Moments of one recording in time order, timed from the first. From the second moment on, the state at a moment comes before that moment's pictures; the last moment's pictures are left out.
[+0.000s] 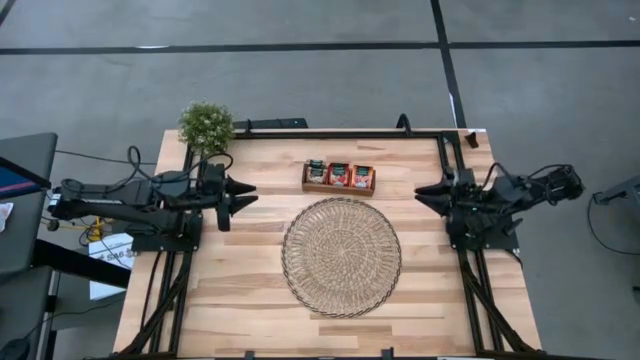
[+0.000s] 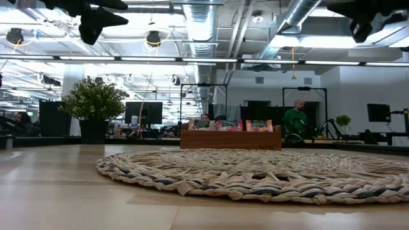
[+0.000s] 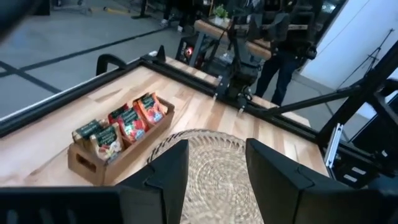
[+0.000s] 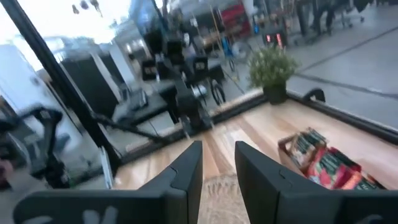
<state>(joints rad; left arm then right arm) -0.04 0.55 0.57 -0.17 -0.24 -0.40 0.35 0.27 0.49 -0.26 0.47 0.36</state>
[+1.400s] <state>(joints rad) -0.04 0.00 0.13 -0.17 -0.40 -0.39 0.34 0.00 0.22 -0.22 0.45 0.34</state>
